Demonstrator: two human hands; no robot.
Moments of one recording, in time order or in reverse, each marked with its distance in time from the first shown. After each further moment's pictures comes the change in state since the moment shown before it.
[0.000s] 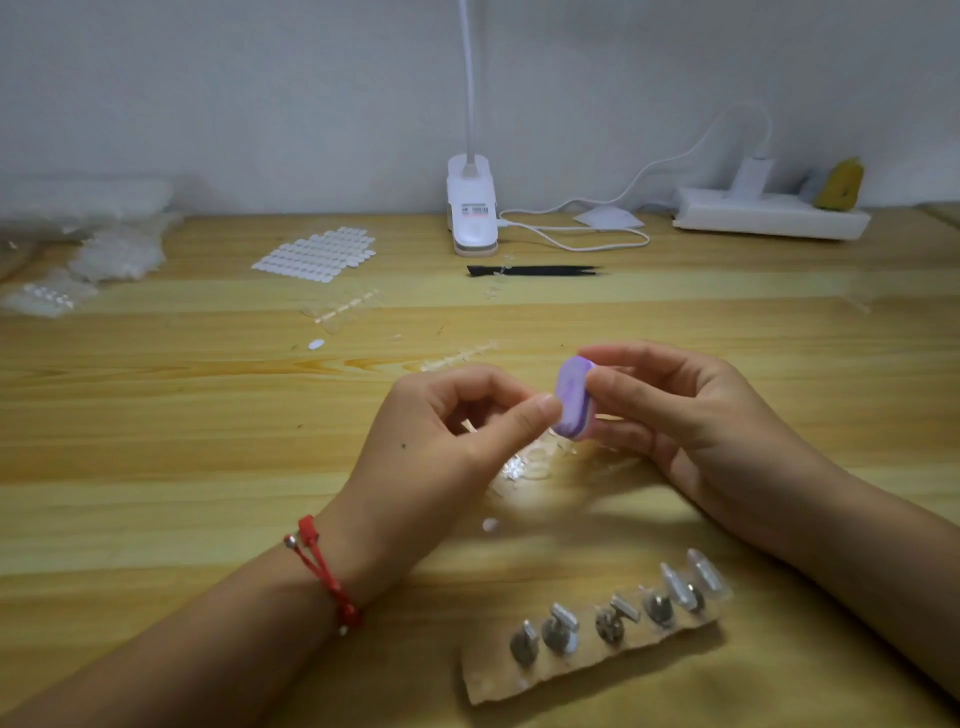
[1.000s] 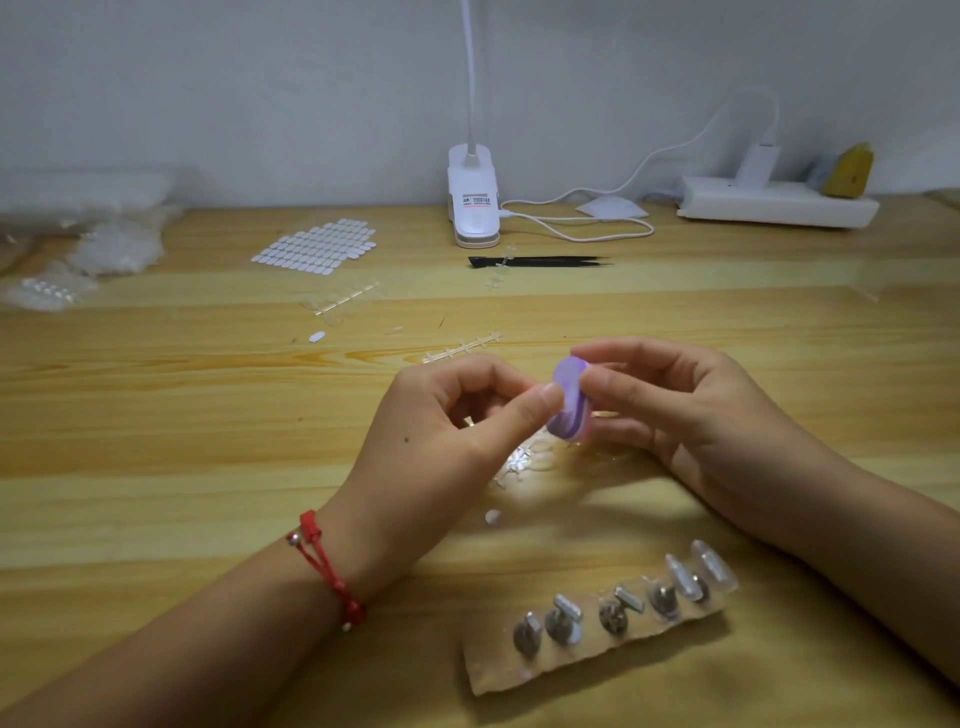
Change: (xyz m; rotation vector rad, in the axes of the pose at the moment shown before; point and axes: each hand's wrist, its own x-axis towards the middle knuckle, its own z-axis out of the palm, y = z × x) left_hand 0.000 -0.002 0.000 0.001 -0.012 0.010; right_hand 0.001 -0.001 0.004 -0.011 -0.009 0.022
